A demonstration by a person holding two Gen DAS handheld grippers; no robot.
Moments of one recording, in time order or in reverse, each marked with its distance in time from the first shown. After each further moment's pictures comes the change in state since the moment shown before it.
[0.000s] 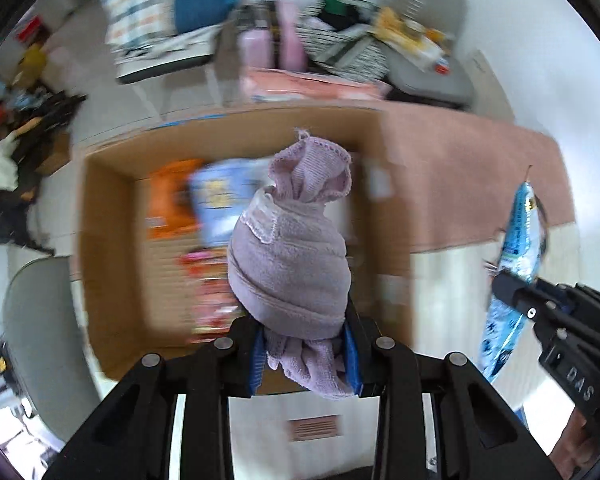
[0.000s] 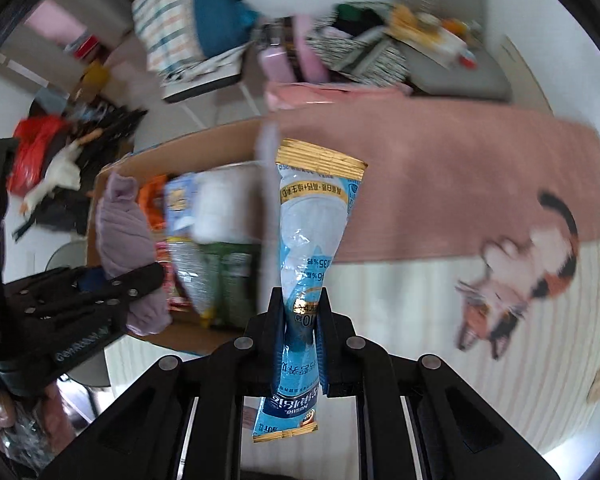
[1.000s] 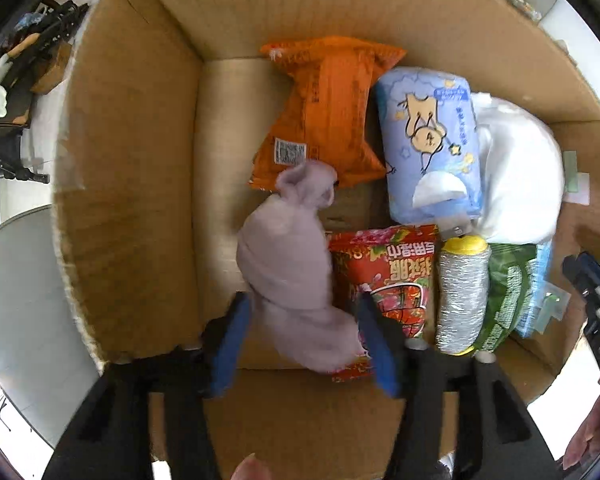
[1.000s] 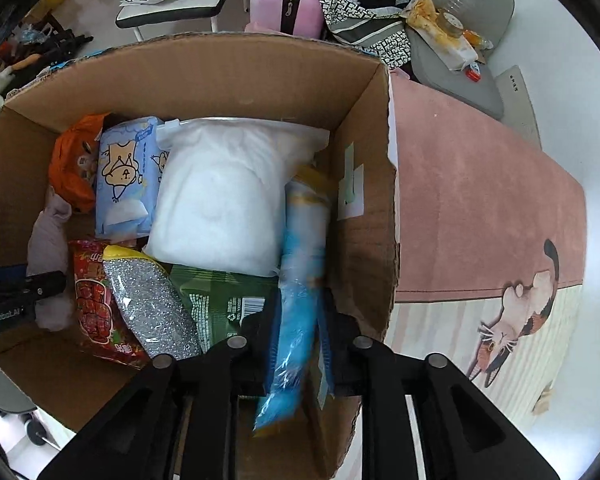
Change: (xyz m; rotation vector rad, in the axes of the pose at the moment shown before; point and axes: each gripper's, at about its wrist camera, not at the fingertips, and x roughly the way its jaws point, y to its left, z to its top) left arm 0.137 0.148 0.016 -0.121 0.302 -0.029; right arm 0.148 0.092 0.049 -0.077 0.164 -0.328
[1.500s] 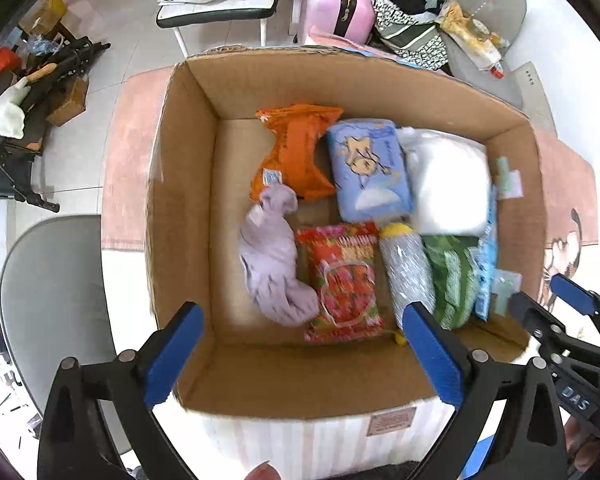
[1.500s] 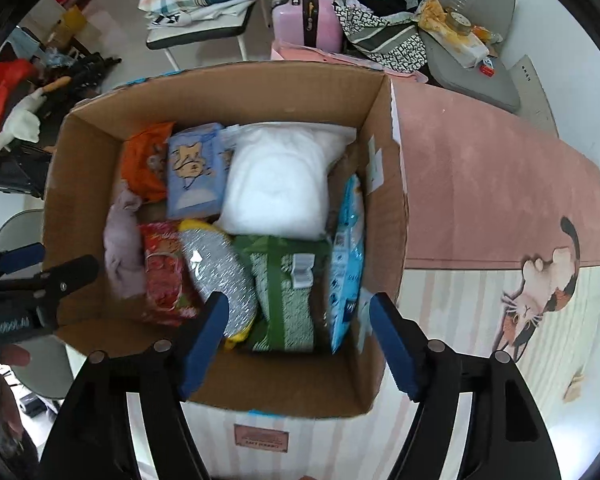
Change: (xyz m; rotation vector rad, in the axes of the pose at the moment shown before) left arm -0.070 -0.016 -0.059 0.021 -0.202 -0.007; right arm -0.052 -0.002 -0.045 0.031 -0.058 0.148
